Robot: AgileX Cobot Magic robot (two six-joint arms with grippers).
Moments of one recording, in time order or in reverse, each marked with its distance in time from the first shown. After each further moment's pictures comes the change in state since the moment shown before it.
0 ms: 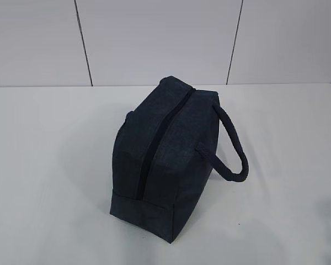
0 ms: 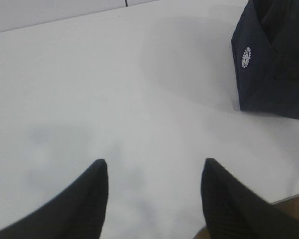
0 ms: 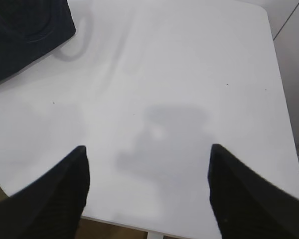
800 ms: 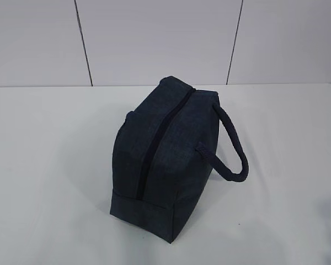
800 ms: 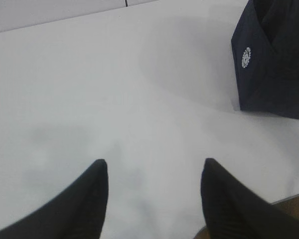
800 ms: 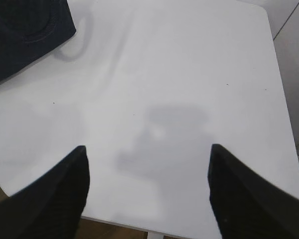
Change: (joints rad) left arm 0.000 0.000 0.000 0.000 0.000 0.000; right arm 0.000 0.000 0.000 0.000 0.000 0.000
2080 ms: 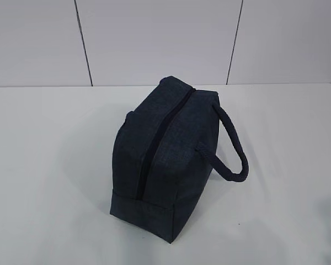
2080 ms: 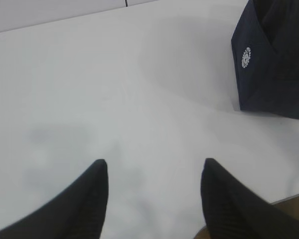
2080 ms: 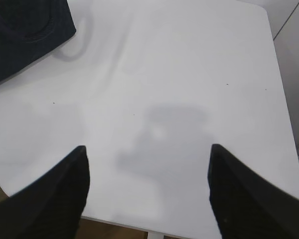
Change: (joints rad) left arm 0.000 0.000 0.000 0.000 0.000 0.000; right arm 0.000 0.000 0.000 0.000 0.000 0.002
